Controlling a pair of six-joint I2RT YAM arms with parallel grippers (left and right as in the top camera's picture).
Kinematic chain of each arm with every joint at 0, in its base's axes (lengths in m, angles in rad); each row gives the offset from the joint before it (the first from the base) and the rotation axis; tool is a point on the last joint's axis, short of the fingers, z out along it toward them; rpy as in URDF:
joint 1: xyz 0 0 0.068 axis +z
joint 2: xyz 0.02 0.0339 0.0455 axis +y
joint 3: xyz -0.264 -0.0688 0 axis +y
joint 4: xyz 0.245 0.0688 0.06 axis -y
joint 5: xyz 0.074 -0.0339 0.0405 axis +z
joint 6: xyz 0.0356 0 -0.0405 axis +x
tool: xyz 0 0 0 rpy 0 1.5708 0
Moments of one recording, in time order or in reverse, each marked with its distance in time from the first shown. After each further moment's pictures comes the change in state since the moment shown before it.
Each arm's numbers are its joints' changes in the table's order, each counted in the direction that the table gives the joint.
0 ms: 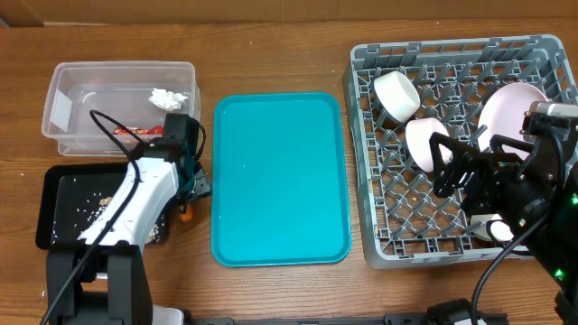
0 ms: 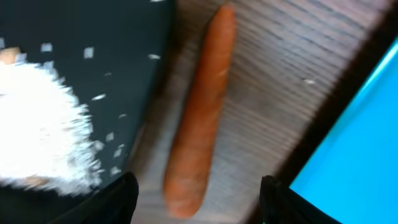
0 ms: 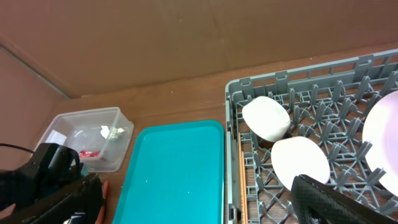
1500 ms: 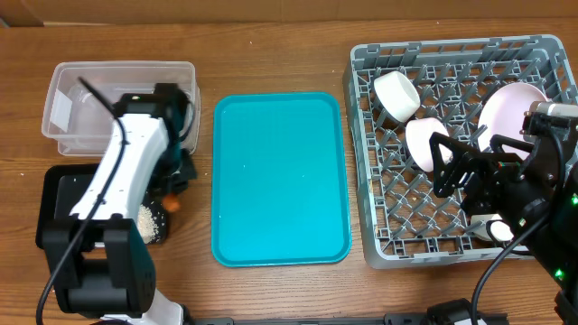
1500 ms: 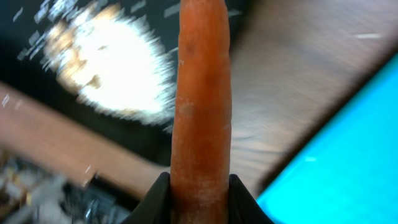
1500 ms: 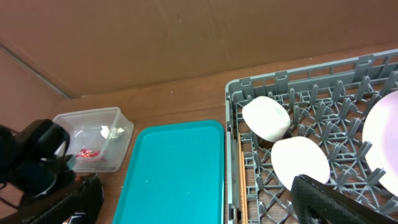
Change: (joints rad) left arm 0.073 0.147 -0.397 -0.560 0.036 0.016; right arm 0.000 0.000 0.000 0.000 0.000 0.001
